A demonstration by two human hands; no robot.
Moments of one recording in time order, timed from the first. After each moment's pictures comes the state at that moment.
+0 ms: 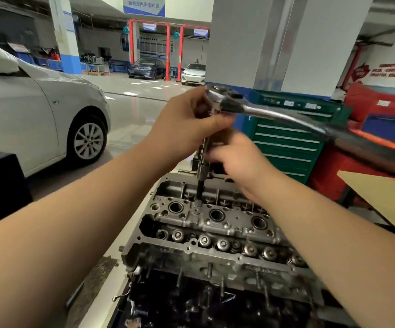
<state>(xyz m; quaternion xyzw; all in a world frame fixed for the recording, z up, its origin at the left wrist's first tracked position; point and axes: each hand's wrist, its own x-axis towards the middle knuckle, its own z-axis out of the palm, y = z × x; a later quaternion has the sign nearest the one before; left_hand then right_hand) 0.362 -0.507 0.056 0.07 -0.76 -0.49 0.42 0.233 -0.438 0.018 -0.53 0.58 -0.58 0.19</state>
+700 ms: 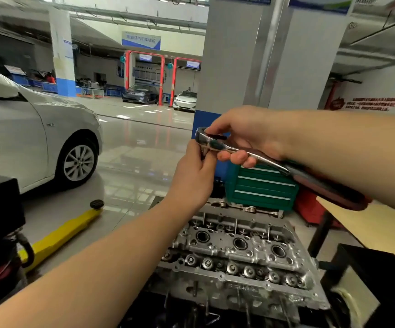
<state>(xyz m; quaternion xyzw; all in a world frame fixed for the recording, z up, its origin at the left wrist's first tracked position) 0.322 -0.484 0.024 0.18 -0.74 -0.41 0.51 0.238 -0.399 0.166 -0.44 0.75 -0.32 0.38</state>
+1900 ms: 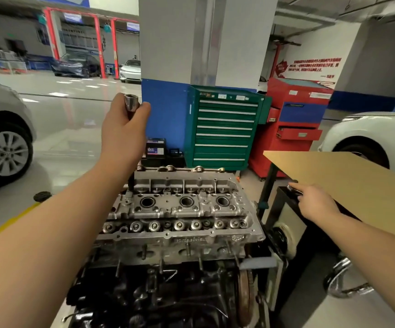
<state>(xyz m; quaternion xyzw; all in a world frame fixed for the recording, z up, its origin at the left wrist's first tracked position) 0.301 -0.486 0.024 0.18 -0.66 -0.49 0.55 -0.024 -0.158 -0.110 -0.19 0.97 -0.14 -0.10</state>
